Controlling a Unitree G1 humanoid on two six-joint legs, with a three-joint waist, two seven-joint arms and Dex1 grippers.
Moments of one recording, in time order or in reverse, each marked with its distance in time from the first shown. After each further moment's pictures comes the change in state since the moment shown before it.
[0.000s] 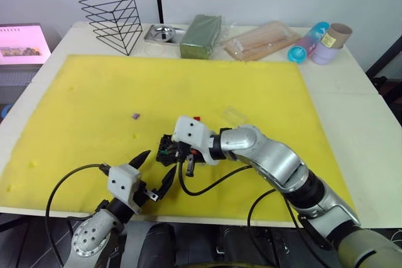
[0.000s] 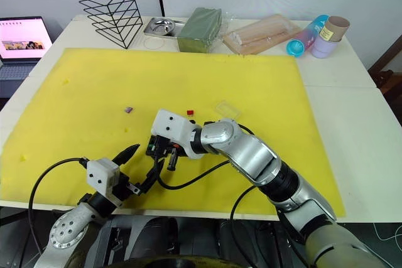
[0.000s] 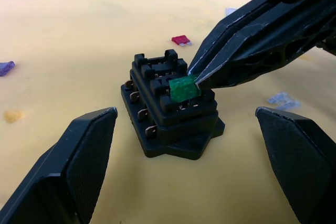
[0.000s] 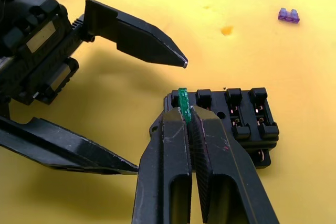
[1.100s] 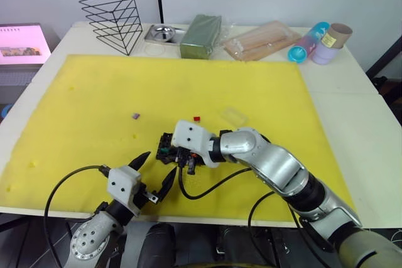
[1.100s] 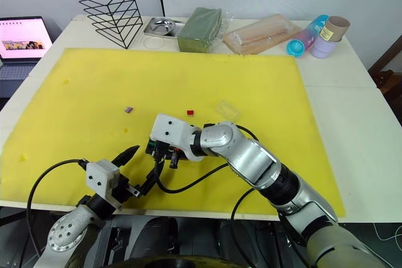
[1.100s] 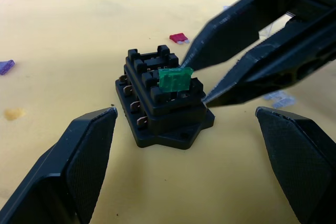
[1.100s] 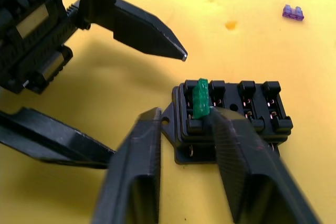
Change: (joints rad) left arm 0.028 -0.001 0.001 -0.017 0.012 0.006 -0.006; right arm 0.009 0.013 0.015 -0.017 -0.032 0.002 0.019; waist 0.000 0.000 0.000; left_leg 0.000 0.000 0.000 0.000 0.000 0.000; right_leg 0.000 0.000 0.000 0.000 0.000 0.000
